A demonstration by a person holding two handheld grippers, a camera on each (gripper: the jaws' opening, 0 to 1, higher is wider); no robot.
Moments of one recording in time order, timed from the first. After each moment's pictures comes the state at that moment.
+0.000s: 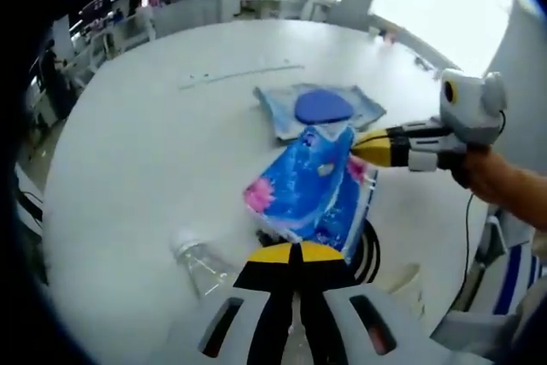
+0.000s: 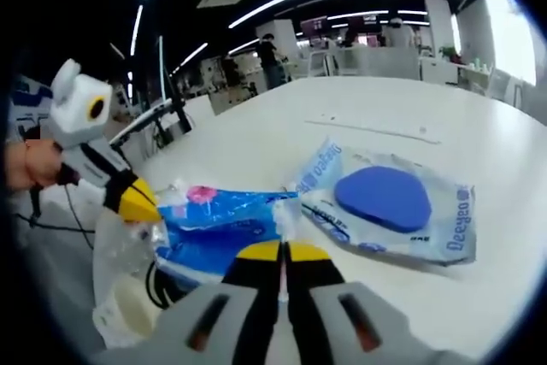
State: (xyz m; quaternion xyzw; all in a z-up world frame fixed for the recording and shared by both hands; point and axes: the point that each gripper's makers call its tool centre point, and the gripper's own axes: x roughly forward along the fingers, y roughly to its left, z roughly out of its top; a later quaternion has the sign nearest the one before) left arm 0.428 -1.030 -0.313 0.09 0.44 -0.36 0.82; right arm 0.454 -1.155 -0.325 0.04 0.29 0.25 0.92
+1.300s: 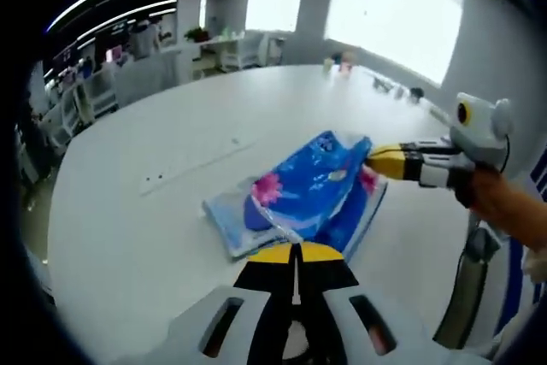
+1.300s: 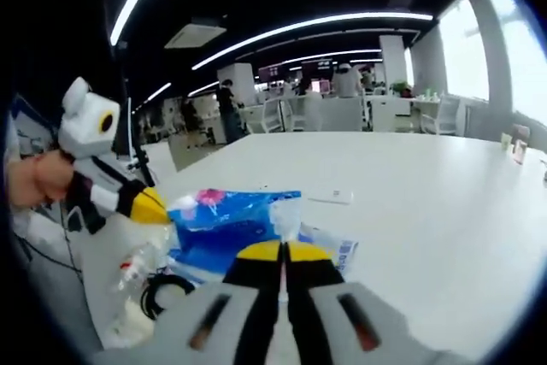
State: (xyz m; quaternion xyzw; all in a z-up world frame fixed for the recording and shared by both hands) left arm 0.462 -1.142 -0.224 0.10 0.35 -0.45 0.82; right arm 0.442 -1.267 -0.218 0.06 0.19 0.12 0.97
